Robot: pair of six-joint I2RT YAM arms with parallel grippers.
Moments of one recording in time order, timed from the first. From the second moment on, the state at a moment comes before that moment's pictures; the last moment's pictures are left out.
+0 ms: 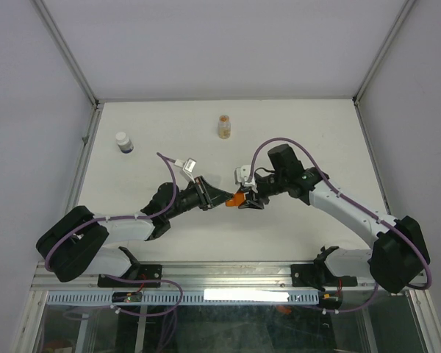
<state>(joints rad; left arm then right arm) -0.77 1.34 0.34 0.93 0.27 -1.07 0.63 1.25 0.87 -0.45 -0.80 -0.81</state>
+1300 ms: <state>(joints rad) -0.76 1.48 0.34 1.01 0.51 -0.94 0.51 1.36 0.92 -0.43 -0.77 -0.56</state>
